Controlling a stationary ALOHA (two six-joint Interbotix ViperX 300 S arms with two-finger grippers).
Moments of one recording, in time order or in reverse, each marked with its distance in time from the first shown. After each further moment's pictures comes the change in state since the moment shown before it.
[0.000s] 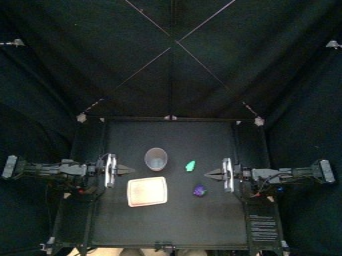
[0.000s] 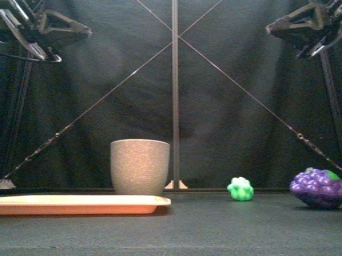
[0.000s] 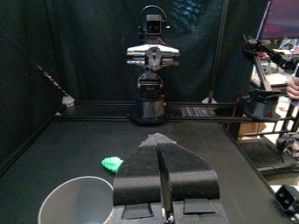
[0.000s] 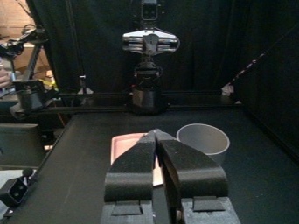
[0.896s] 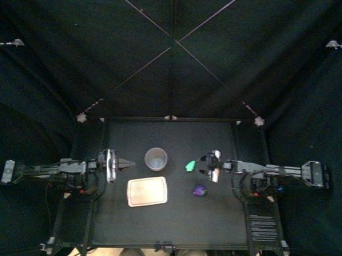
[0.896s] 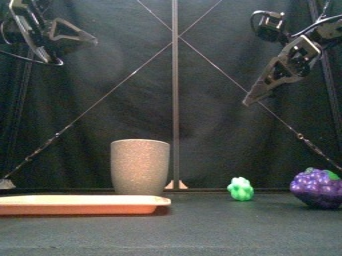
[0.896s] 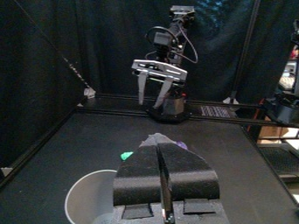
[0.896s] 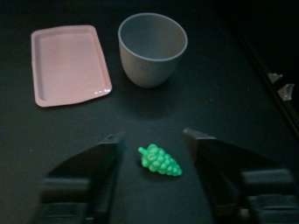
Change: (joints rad) left arm 0.129 0.000 -0.040 -0.020 0.074 -0.002; right arm -0.210 0.330 -0.187 -0.141 0.446 0.018
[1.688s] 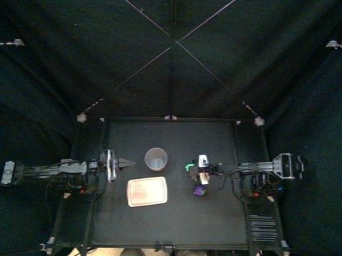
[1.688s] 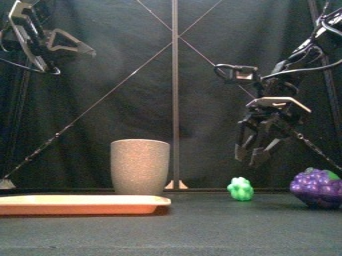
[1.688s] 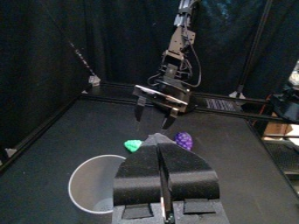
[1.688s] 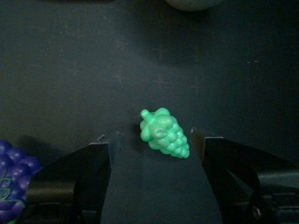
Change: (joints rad) left arm 0.021 0.000 0.044 -0.035 0.000 0.002; right arm 0.049 0.454 -0.126 -0.255 0.097 -0.021
